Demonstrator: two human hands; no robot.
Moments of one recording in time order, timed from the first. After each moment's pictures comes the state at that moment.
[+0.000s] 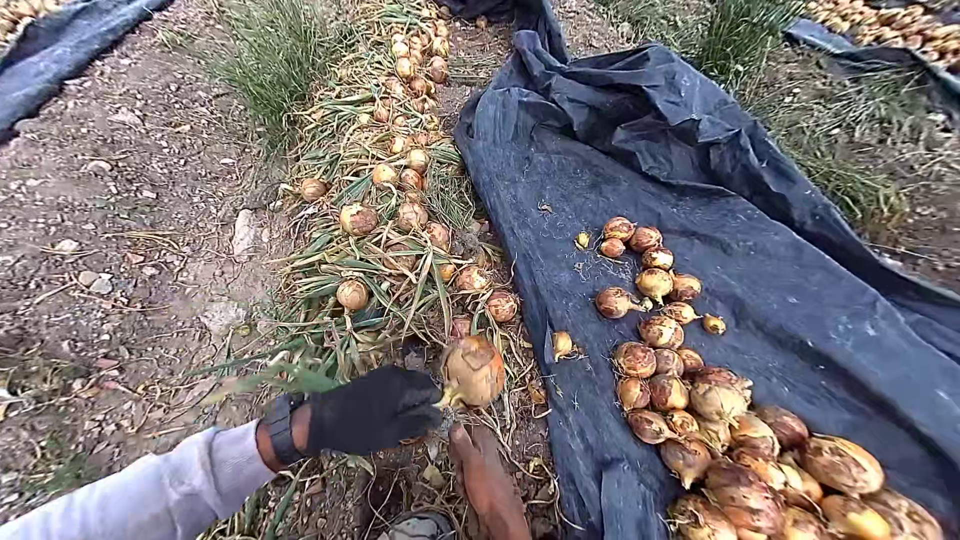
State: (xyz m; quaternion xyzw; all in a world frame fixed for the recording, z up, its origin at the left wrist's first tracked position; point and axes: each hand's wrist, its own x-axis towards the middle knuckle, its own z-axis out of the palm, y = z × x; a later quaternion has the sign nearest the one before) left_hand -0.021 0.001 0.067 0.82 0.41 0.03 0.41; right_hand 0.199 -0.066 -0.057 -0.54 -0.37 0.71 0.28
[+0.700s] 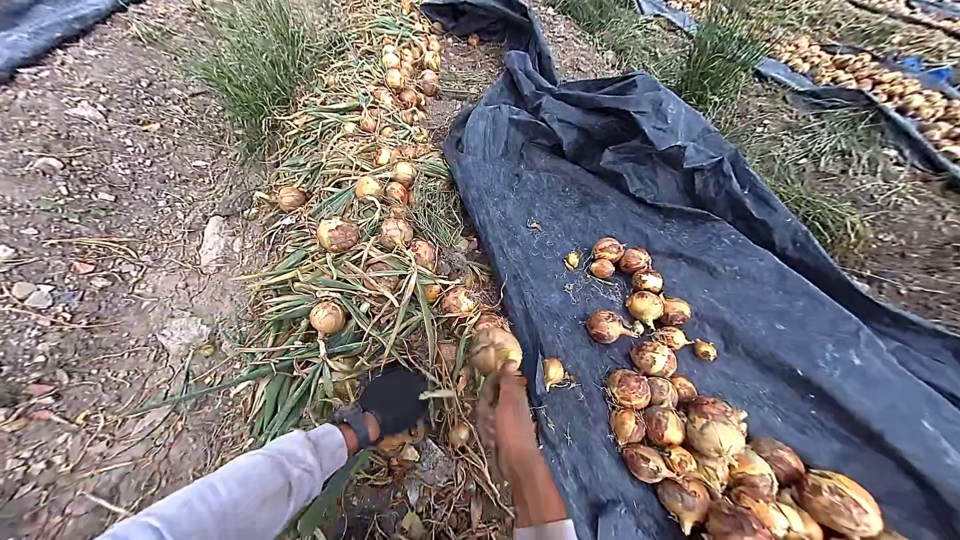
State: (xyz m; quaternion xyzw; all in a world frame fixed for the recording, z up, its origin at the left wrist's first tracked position) left_hand 0.007 0.079 -0.040 0.65 0.67 -0.17 0.33; right_hand 0.219 0.059 -0.035 -0.56 -0.34 0.65 0.39
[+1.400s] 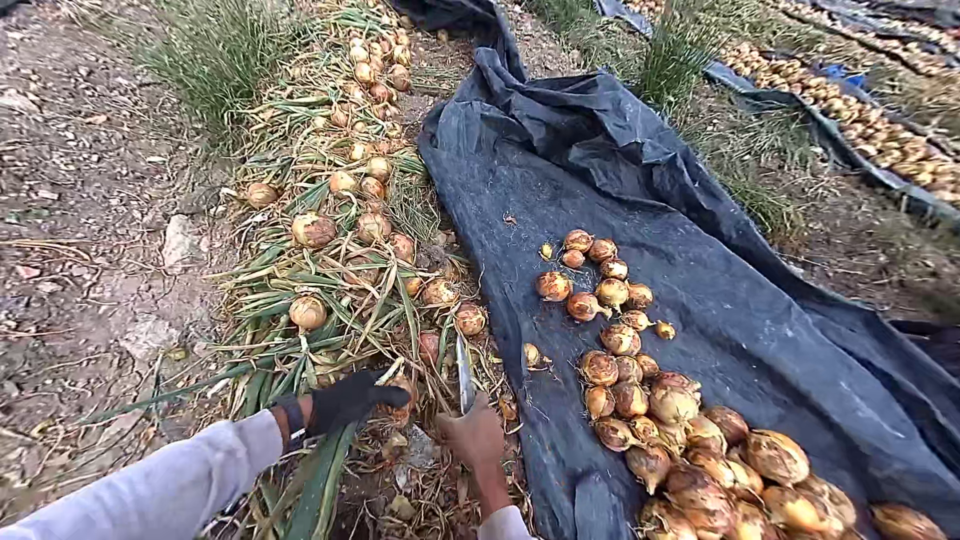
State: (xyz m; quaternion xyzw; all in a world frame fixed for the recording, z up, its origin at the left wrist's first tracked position) left_hand -0.021 0.055 -0.020 0.48 0.62 0.04 0.62; right_hand 0.217 0.023 -0.078 -0.79 -0.47 0.39 0.03
